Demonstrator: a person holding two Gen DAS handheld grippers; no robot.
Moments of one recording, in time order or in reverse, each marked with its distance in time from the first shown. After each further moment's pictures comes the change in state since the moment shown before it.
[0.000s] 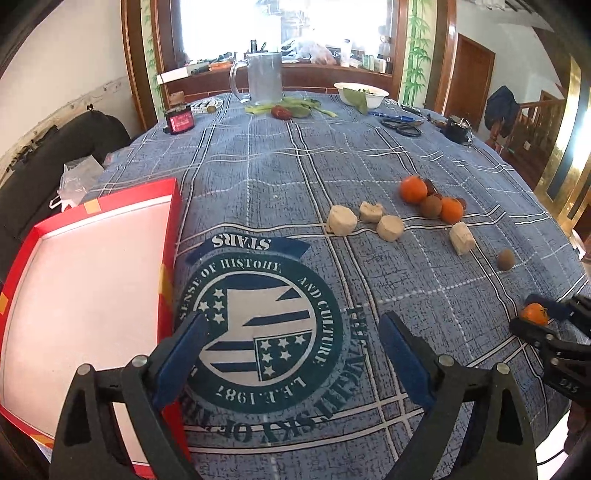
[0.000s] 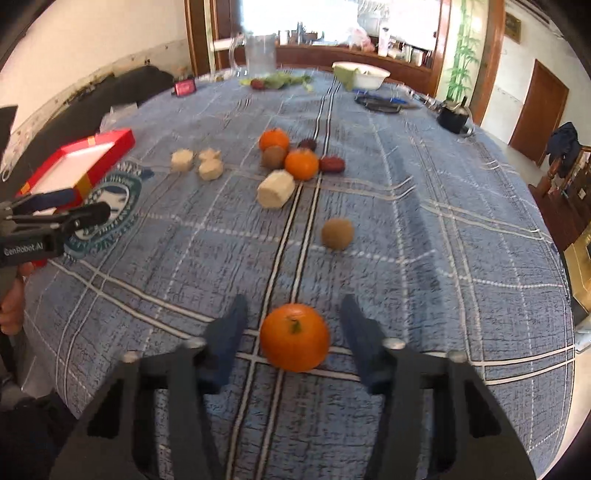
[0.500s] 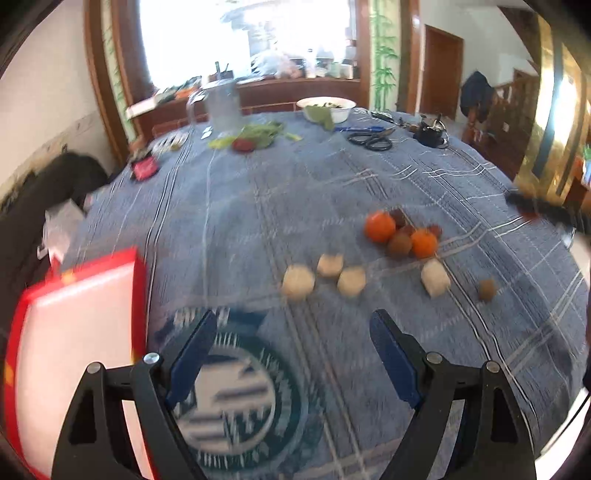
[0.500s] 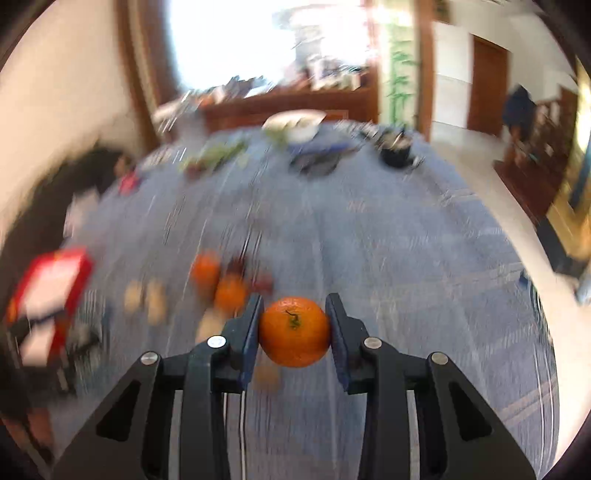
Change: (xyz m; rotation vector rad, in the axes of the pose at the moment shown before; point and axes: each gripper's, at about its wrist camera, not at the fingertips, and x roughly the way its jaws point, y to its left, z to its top) left arm 0.010 -0.043 0.054 0.155 -0.044 -0.017; right arm -0.021 -0.071 0.093 0.283 -0.216 -0.072
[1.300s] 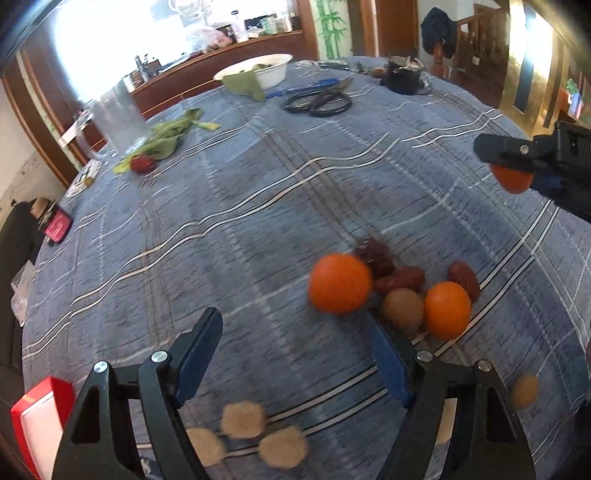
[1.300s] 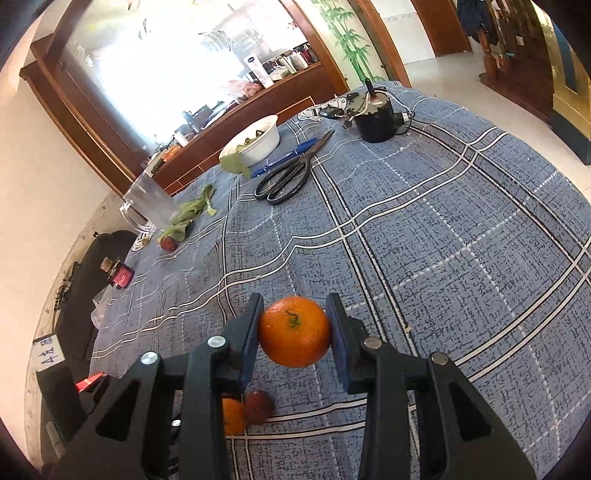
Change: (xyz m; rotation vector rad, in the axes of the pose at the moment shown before) left arm 0.110 -0.069 0.066 0.207 0.149 -0.046; right arm 0.099 -0.062 0.036 0.375 0.036 0.181
